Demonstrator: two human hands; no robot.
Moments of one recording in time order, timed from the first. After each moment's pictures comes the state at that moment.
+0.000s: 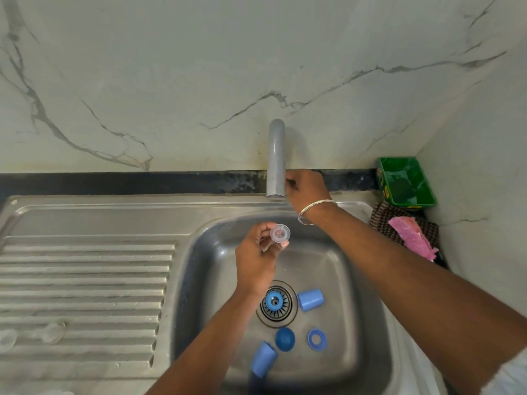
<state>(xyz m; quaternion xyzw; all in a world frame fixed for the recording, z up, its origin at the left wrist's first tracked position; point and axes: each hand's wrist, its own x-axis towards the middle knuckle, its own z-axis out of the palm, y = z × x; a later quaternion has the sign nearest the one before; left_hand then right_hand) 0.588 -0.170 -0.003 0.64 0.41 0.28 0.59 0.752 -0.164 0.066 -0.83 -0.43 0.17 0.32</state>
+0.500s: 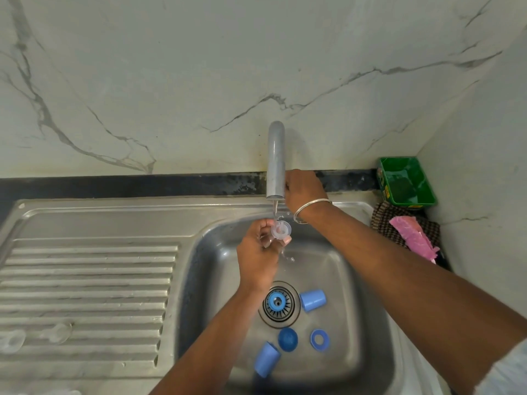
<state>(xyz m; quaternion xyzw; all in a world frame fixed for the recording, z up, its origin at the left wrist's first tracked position) 0.594 -0.169 0.008 0.62 0.43 0.30 0.59 0.738 -0.165 0.091 -0.85 -0.47 0.14 0.19</state>
